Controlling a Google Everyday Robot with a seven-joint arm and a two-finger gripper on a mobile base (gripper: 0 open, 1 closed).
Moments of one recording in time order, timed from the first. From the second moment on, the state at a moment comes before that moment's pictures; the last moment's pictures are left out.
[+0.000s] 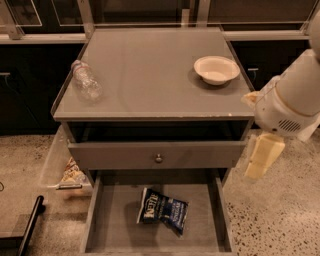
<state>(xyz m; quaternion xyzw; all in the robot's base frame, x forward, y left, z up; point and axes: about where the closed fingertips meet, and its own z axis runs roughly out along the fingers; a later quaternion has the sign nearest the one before) 0.438 -0.197 0.882 -0.61 0.78 0.01 0.17</state>
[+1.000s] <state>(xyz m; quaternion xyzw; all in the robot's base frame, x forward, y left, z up) 0.429 -0.173 0.800 -0.62 0.77 0.03 0.18</state>
